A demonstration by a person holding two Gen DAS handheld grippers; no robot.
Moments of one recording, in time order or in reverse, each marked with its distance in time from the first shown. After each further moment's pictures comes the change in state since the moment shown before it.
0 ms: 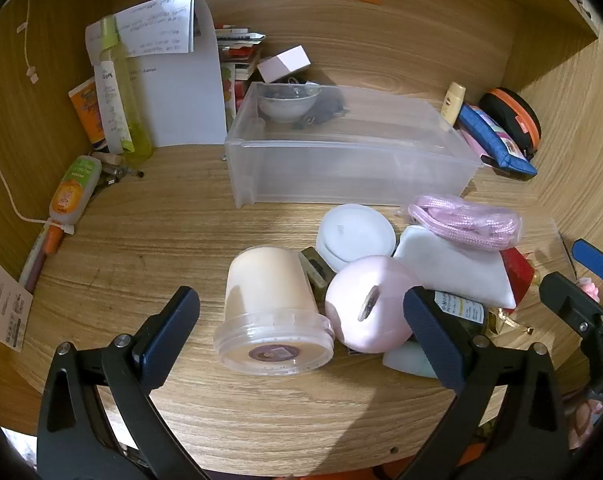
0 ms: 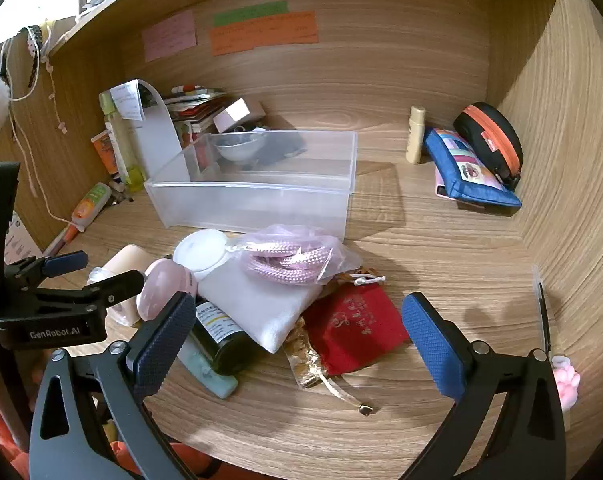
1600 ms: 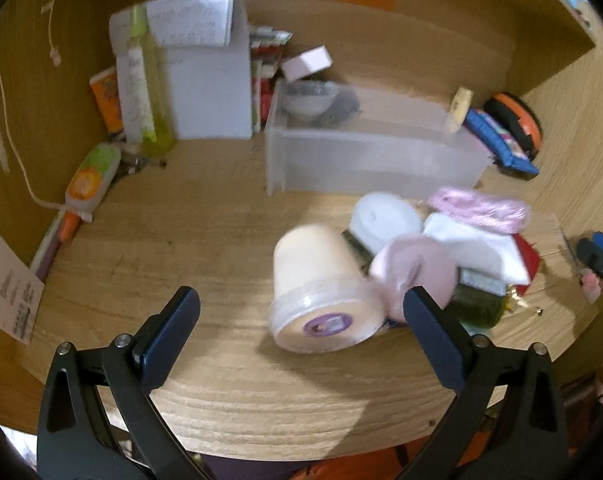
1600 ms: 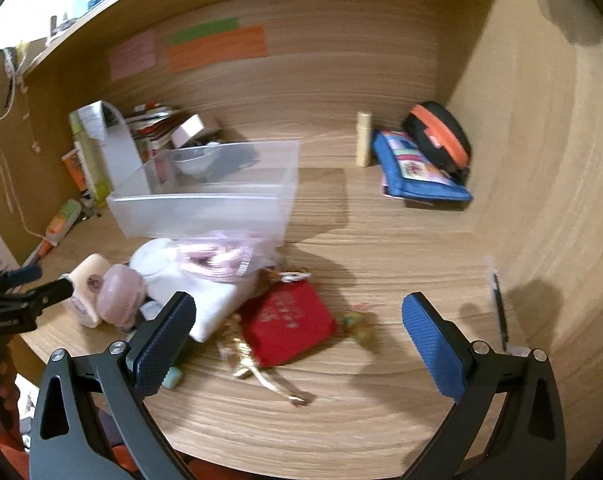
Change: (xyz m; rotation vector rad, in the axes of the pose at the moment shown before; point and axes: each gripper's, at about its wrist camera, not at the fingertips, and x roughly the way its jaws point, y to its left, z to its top) left arm -0.005 0.031 -0.017 -0.028 0.000 0.000; right arm -0.019 -0.048 -0.011 0.074 -0.034 -0.122
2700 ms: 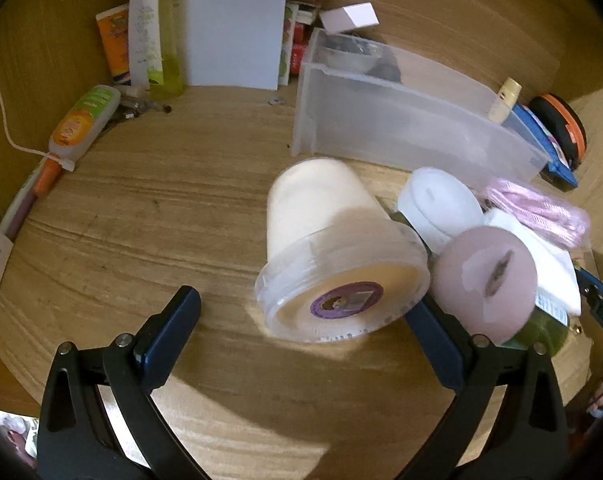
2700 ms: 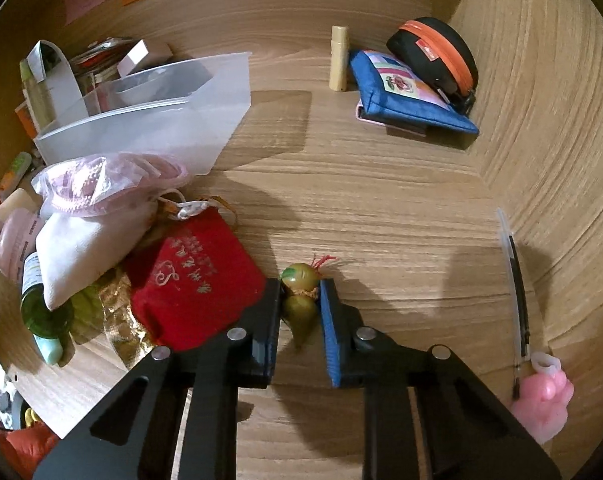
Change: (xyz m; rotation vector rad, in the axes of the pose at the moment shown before) left arm 0.051 0.011 -0.006 -0.110 0.063 0.043; right arm 0.082 -0.041 -0.017 -0.040 0.188 -0.031
